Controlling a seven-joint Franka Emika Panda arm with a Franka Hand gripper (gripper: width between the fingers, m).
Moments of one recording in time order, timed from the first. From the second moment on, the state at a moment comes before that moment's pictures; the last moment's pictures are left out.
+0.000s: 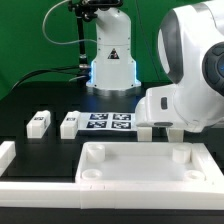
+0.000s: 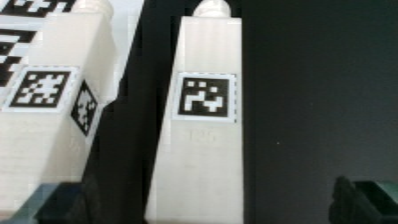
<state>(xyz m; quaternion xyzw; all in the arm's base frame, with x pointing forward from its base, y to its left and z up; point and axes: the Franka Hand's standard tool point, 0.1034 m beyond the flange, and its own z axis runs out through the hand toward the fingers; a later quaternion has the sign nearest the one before) 0.450 0.132 0.027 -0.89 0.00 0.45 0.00</state>
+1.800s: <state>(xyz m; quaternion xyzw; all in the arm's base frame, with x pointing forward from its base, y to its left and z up) 0.450 0.129 0.037 -0.89 -0.01 0.46 0.01</state>
